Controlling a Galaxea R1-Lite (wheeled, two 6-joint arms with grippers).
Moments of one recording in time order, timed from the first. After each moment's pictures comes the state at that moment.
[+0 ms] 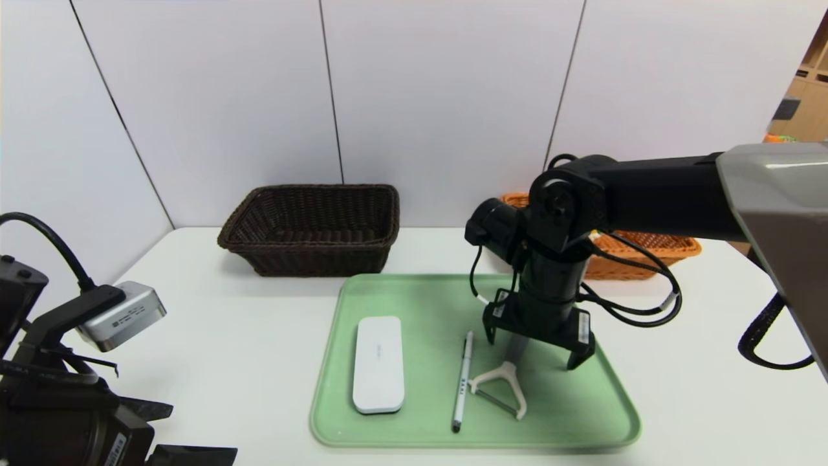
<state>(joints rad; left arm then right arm) -0.46 1.12 -0.78 0.50 -0.13 -0.15 0.61 2.19 -1.84 1.11 -0.14 0.98</state>
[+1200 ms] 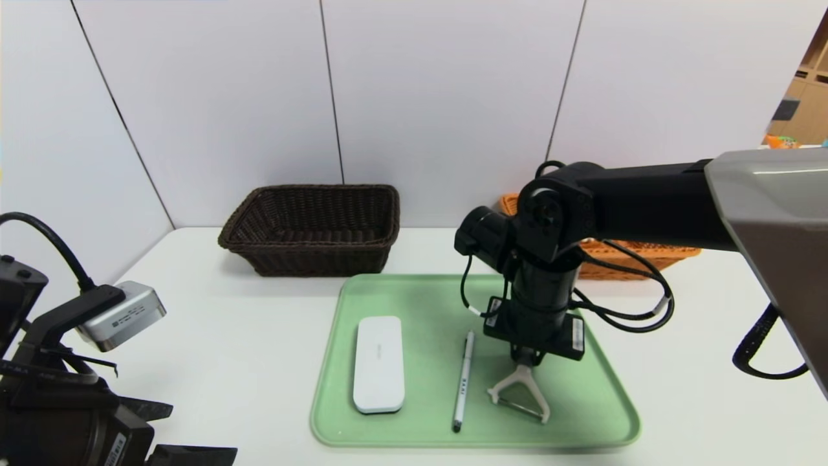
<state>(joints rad) -0.46 1.12 -0.78 0.50 -0.13 -0.15 0.64 2.20 -1.83 1.12 -0.15 0.99</state>
